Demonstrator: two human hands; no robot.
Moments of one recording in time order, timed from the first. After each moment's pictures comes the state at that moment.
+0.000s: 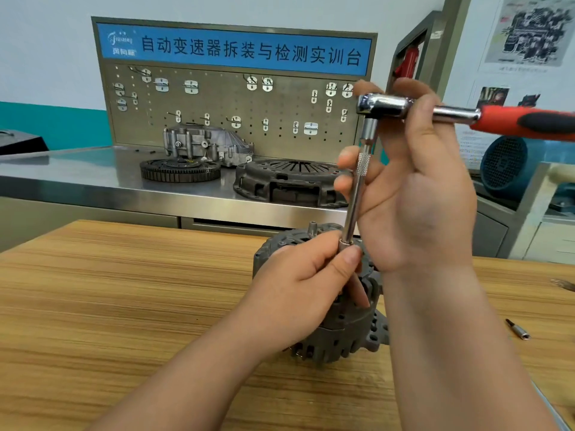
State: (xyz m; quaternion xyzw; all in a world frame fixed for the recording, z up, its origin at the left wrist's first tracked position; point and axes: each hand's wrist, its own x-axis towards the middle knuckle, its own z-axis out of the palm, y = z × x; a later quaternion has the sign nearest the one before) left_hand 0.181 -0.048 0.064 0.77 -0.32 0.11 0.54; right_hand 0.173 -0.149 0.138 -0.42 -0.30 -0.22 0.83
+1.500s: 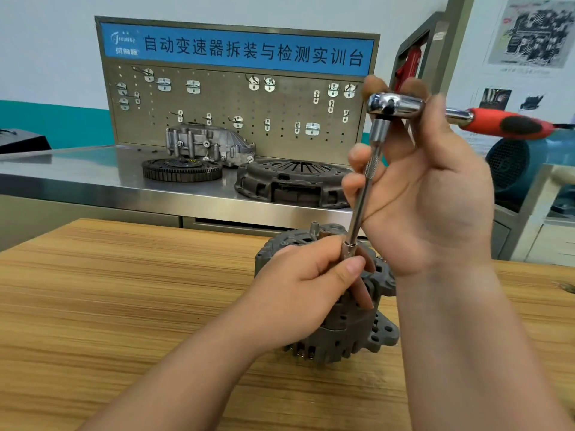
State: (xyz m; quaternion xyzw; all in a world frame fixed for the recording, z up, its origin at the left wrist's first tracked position) left_hand 0.179 -0.044 0.068 0.79 -0.32 0.07 0.52; right_hand 0.171 -0.160 0.142 -0.37 -0.33 -0.10 0.86
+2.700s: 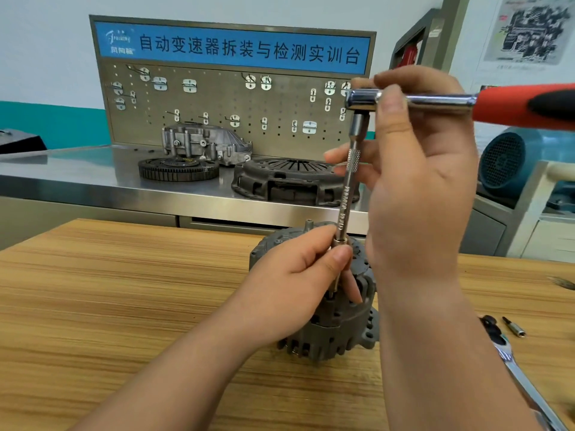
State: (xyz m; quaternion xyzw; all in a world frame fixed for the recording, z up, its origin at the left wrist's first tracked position) left_hand 0.175 -0.046 0.072 0.79 -0.30 0.09 0.54; right_hand 0.169 -0.146 0.136 -0.53 -0.31 -0.43 0.66
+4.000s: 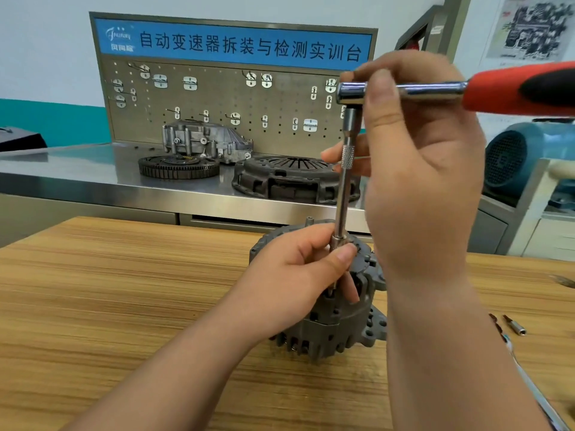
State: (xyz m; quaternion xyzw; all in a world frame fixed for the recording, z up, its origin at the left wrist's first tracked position) left_hand 0.176 -0.047 0.074 0.75 -0.27 0.04 0.60; right_hand 0.164 -0.147 0.140 -0.57 -0.35 -0.44 0.60
